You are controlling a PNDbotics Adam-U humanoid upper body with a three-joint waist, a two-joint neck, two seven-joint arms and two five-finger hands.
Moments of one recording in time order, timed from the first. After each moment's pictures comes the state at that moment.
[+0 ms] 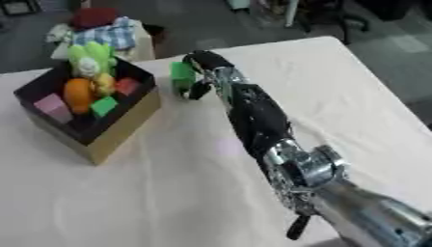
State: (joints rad) left arm -0.28 0.36 0.12 -1.74 -0.04 -0.04 -0.03; right arm -1.09 -0.38 -0.17 -0.54 1.27 -0.21 -0.03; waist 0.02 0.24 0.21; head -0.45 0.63
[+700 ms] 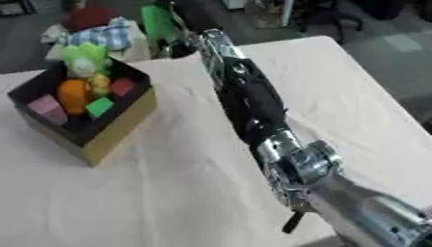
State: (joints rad) left arm -0.28 0.36 0.12 -1.74 -0.04 -0.04 -0.03; right arm -1.13 -0.36 -0.07 -0.84 1.15 -0.38 -0.09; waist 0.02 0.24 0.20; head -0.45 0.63
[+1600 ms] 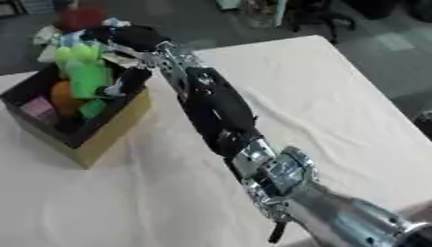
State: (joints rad) left arm -0.28 0.36 0.12 -1.74 -0.04 -0.03 -0.03; right arm -1.13 -0.27 0.02 -0.84 1.06 -0.57 0.16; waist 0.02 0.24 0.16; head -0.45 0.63
